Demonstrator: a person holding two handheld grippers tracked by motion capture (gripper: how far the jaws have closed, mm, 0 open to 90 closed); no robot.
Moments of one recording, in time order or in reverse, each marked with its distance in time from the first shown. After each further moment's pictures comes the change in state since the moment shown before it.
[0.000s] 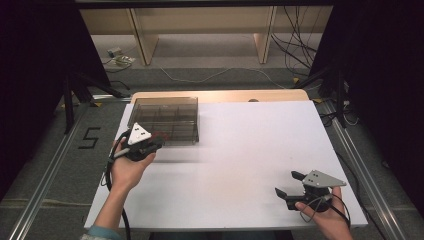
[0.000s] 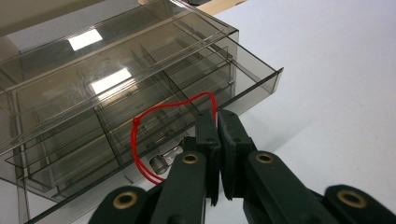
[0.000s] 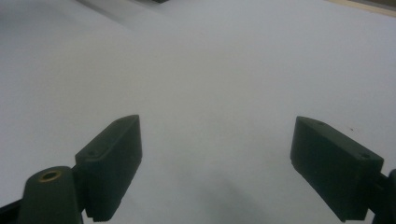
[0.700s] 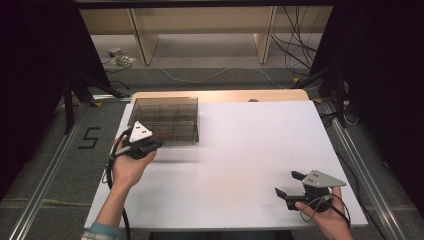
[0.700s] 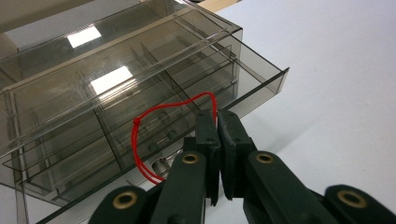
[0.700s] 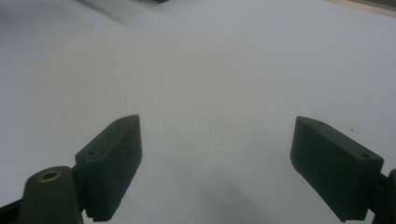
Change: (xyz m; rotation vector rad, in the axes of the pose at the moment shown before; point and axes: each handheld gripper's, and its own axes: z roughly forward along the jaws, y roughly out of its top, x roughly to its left) left arm 0.003 0.002 0.005 0.013 -0.002 0.004; right arm 0.000 0.000 0.000 0.004 -0.002 0.000
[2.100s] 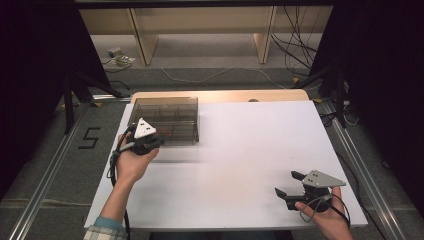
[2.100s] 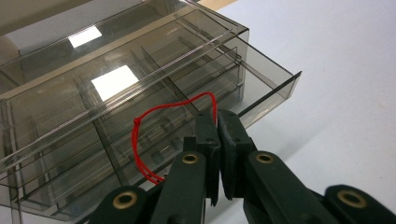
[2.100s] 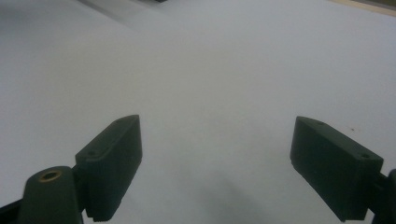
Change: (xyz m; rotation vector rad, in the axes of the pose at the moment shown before) left arm 0.003 0.006 0.013 0.012 0.004 0.019; right arm 0.000 0.000 0.001 -0.002 0.003 0.000
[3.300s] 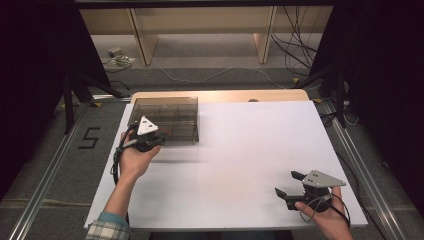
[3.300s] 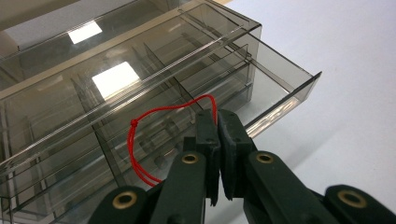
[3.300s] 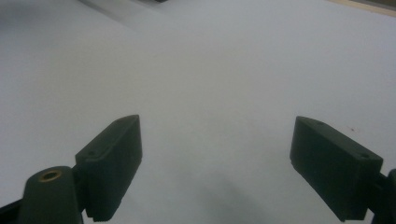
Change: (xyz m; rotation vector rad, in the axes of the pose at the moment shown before) left arm 0.006 0.001 0.013 0.012 0.004 -0.004; right arm 0.000 0.000 0.000 -0.001 0.000 -0.001
